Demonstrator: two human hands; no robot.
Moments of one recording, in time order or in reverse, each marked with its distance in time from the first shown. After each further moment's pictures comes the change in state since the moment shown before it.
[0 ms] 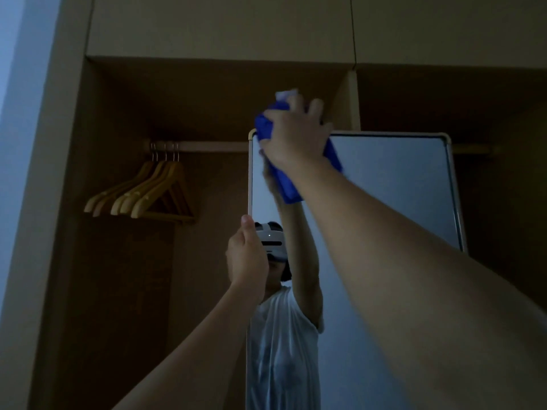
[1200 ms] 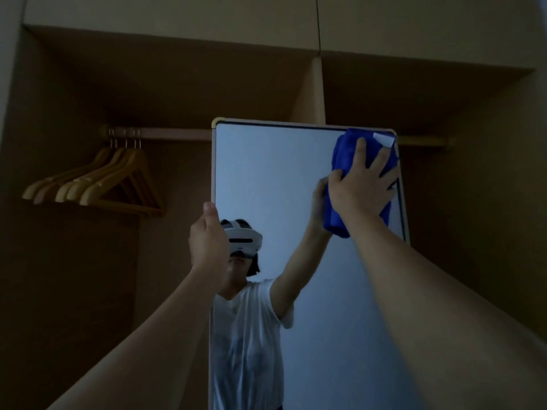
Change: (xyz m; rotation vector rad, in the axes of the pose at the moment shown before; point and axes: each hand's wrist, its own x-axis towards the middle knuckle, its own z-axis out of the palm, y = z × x) left_hand 0.016 -0.014 0.007 0.028 0.046 -0.021; right_hand -0.081 0.153 0.029 -0.049 0.020 0.541
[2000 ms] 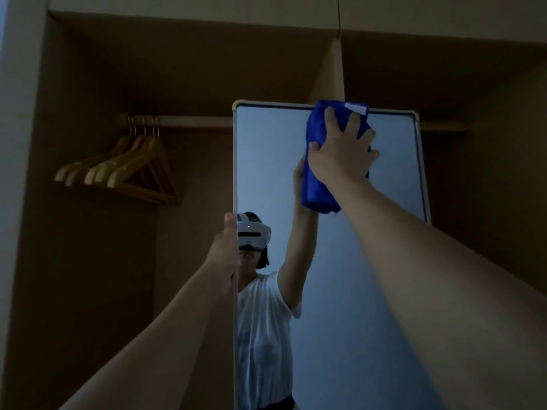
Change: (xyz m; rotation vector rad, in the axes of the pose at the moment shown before) left_hand -0.013 -0.023 -0.035 0.045 -0.334 -0.303; right_hand -0.014 -0.061 -0.004 -0.022 -0.046 -0.223
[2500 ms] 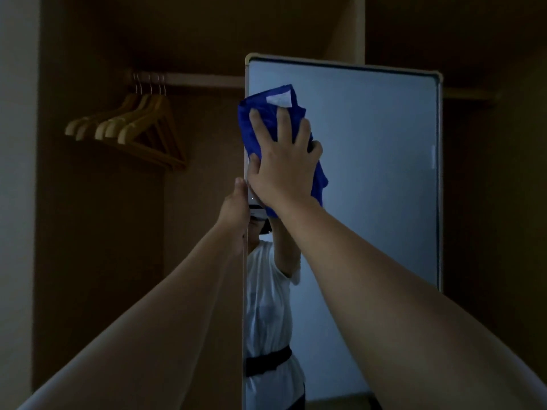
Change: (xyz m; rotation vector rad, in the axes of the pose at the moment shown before) left_hand -0.017 0.003 0.002 -0.078 -0.054 0.040; right_hand -0.103 -0.062 0.025 -0.009 0.036 -0.379
